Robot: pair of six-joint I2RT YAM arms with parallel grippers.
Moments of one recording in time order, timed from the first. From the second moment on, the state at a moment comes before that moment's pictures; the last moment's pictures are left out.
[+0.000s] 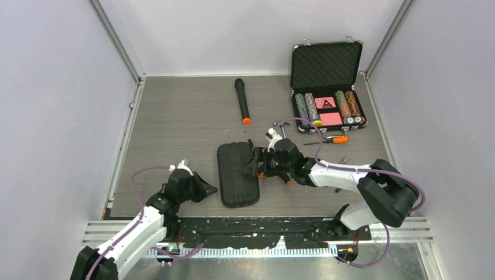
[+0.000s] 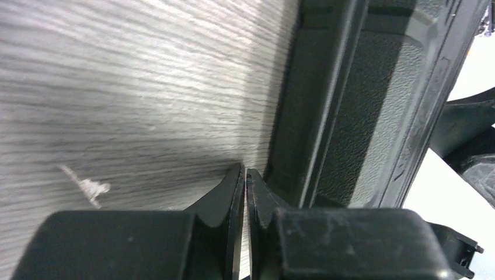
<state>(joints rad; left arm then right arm) -0.46 0.60 0.09 -0.21 0.15 -1.04 0.81 1.43 0.59 0.27 -0.24 0.79</state>
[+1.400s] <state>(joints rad) -0.54 0.99 0.12 0.21 0.12 -1.02 0.95 1.61 0.67 0.72 -0.47 1.01</state>
